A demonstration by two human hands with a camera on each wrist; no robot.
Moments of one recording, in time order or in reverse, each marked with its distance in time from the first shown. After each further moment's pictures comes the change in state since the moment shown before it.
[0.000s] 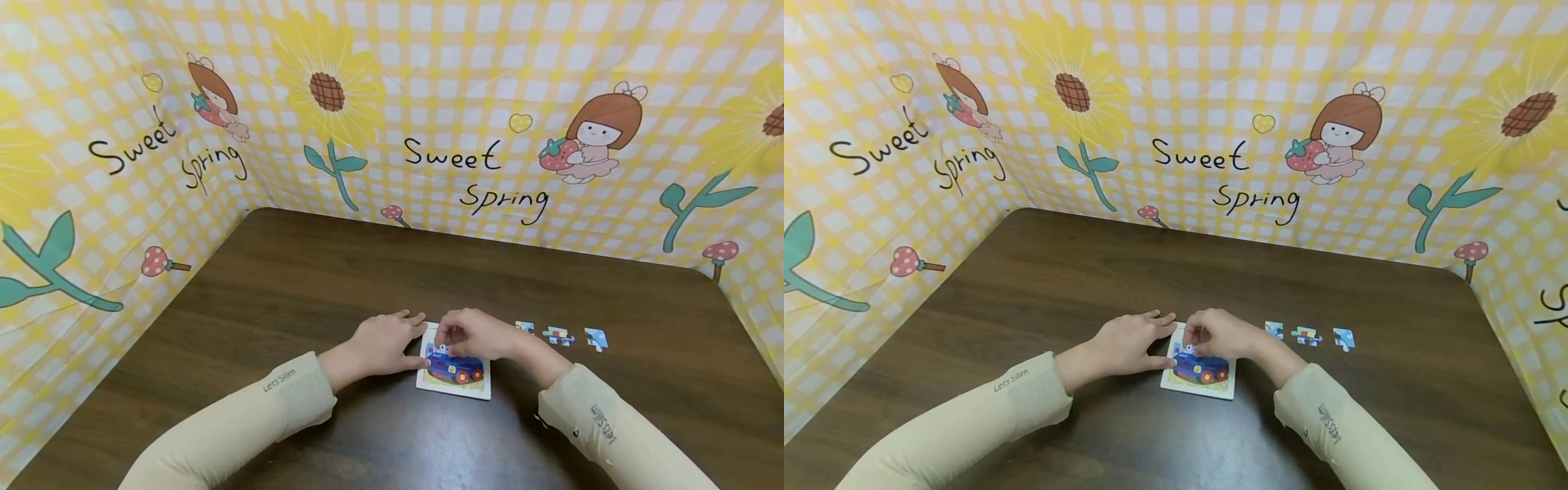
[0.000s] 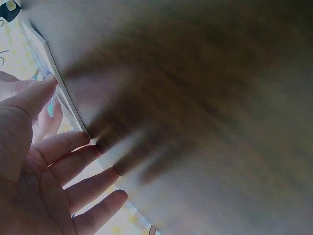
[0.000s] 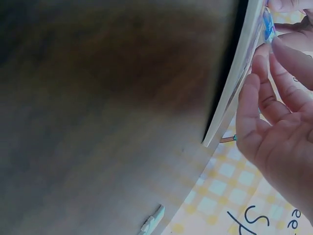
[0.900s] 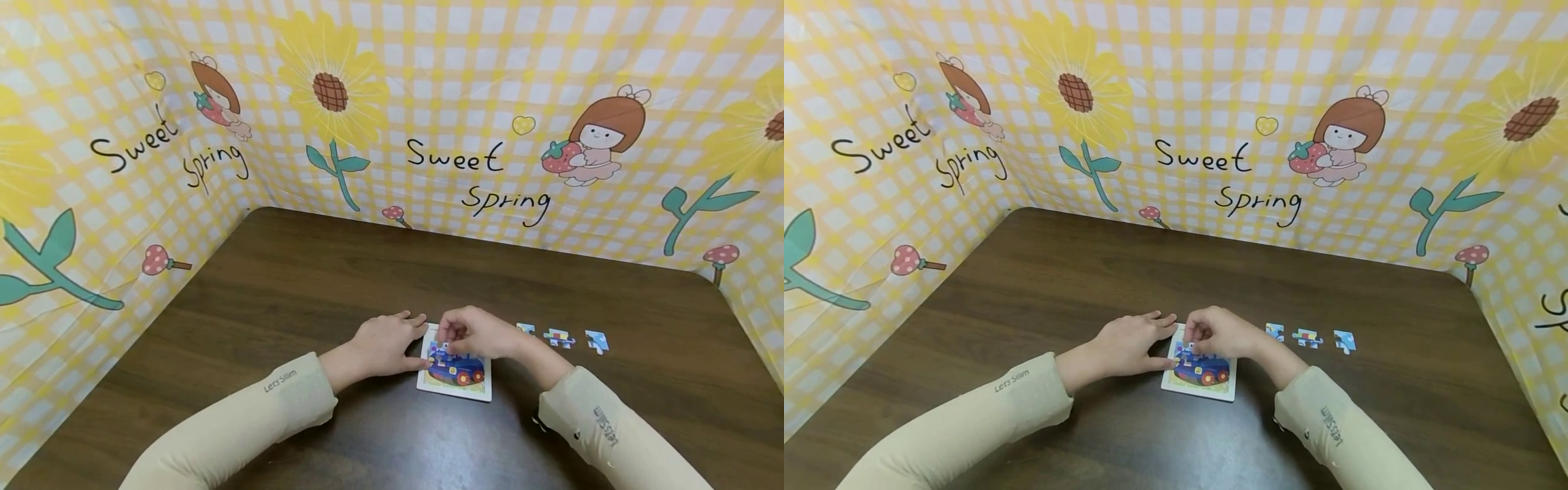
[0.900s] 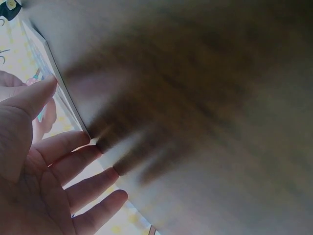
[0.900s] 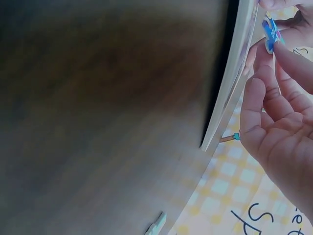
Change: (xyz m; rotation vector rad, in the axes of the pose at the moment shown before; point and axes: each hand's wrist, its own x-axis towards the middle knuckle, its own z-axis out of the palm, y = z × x) left_hand -0.001 -0.002 0.002 0.004 0.021 0.019; right_hand 0.001 -0.003 -0.002 0.137 0.023 0.018
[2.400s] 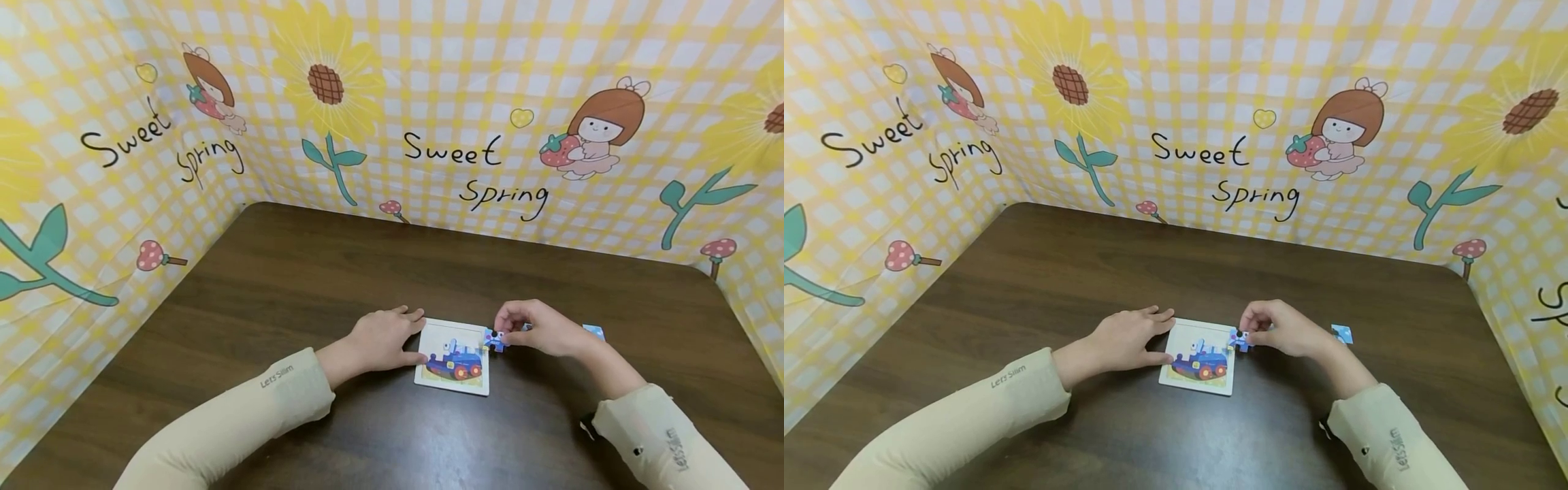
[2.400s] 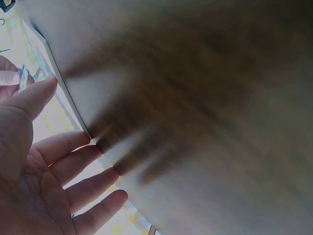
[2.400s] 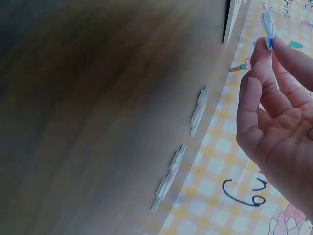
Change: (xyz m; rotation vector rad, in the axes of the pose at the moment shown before) left_hand 0.000 0.002 -0.002 0.013 -0.026 -0.006; right_hand -0.073 0.029 -0.038 -0.027 0.151 0.069
